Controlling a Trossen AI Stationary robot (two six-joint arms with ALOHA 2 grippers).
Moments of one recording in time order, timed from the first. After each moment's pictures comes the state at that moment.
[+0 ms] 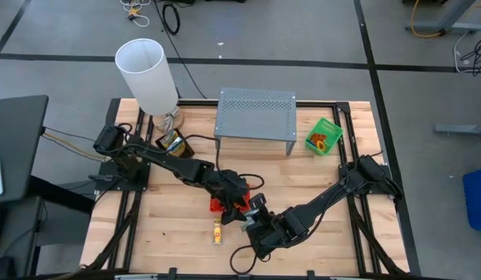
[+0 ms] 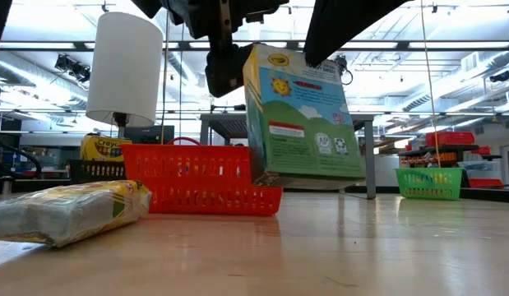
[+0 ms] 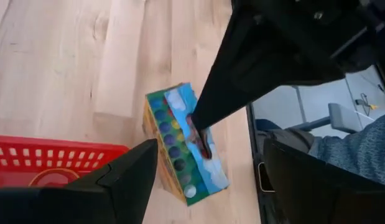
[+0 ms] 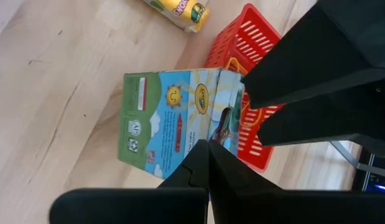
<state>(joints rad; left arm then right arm) -0.26 1.74 1.15 -0.05 0.21 -0.53 0.58 2.02 1.71 -0.95 0.52 -0.06</state>
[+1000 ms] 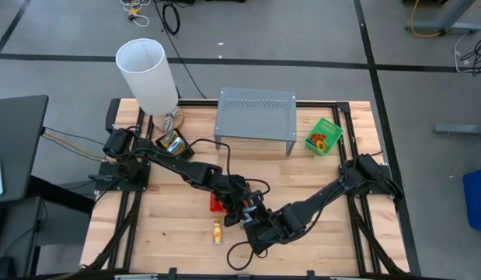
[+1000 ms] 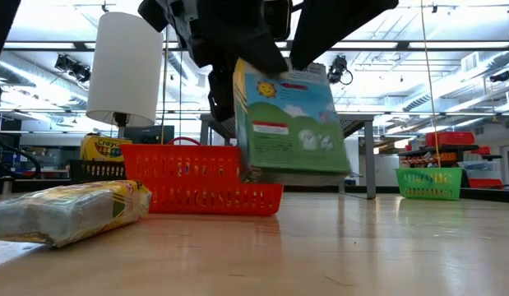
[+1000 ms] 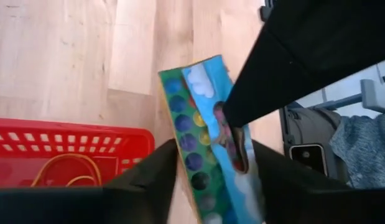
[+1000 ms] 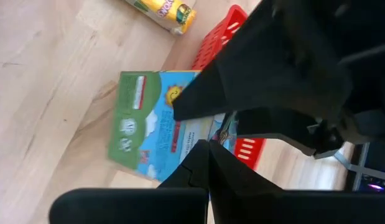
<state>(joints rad) -0.25 1.84 1.20 -0.13 0.22 -0.48 0.56 2.02 1.71 -0.93 0.53 -0.10</state>
